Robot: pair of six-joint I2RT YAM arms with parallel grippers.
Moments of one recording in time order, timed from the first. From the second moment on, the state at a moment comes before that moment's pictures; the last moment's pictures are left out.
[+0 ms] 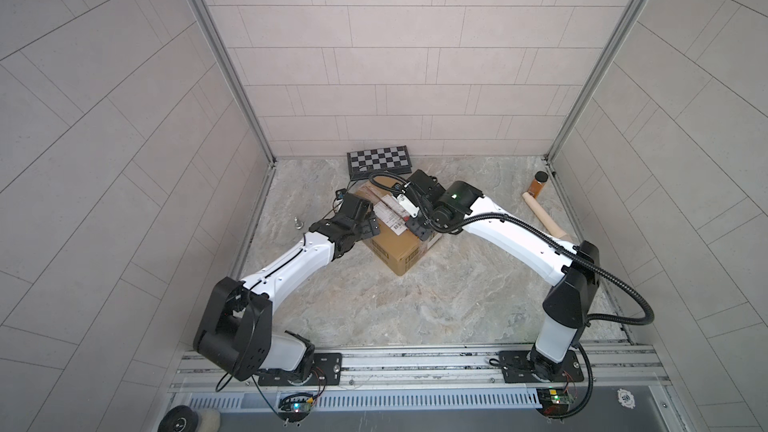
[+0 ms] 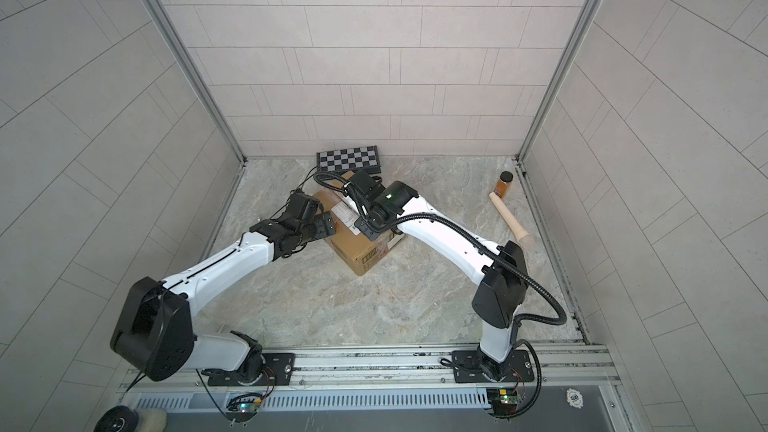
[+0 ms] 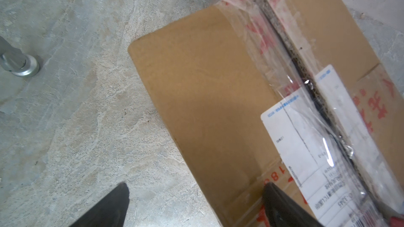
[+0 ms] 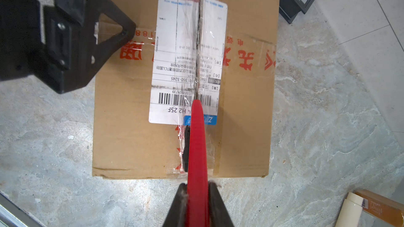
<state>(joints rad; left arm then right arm) -0.45 1.41 0.94 -0.45 -0.24 -0.66 0.80 1.80 1.80 -1.09 0.21 -0.06</state>
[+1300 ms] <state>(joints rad) -0.45 1.44 0.93 -0.36 -0.23 -0.69 0.76 1.80 1.81 -1.14 0.17 -0.04</state>
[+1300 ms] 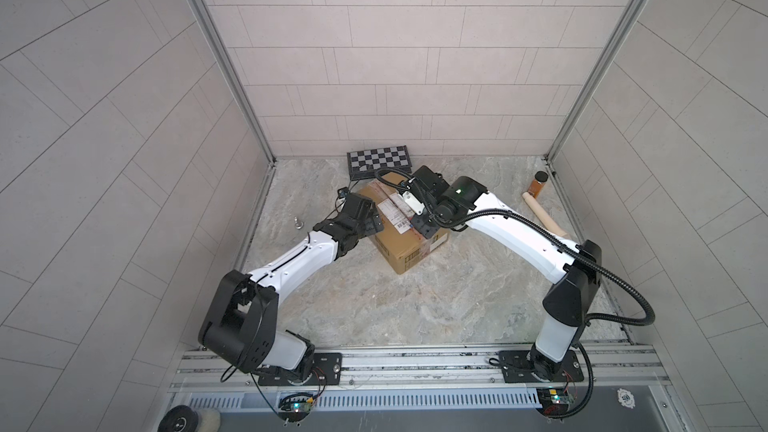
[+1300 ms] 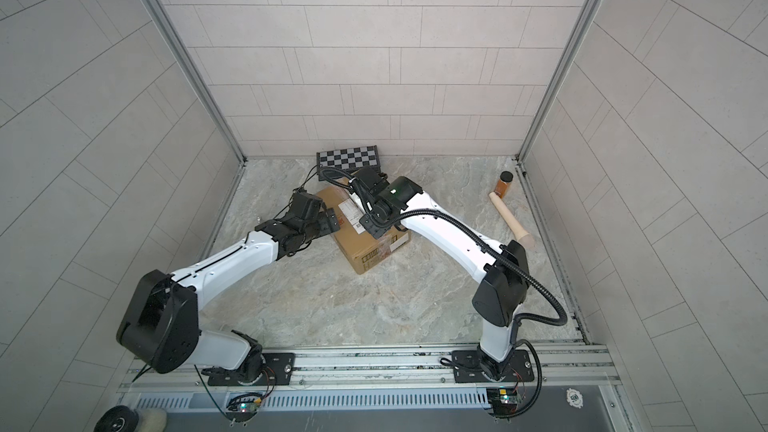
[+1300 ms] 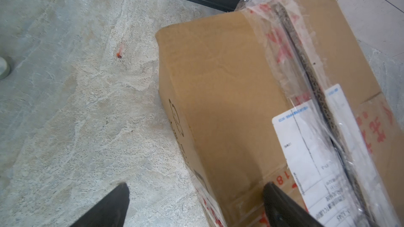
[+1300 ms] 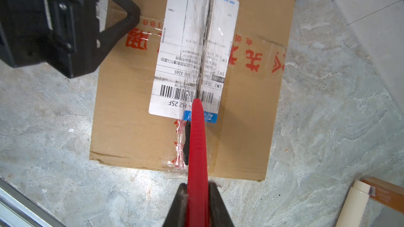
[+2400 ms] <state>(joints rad) -0.46 1.48 0.92 -0.29 -0.23 -0.76 0.76 1.66 1.69 -1.11 0.16 -0.04</state>
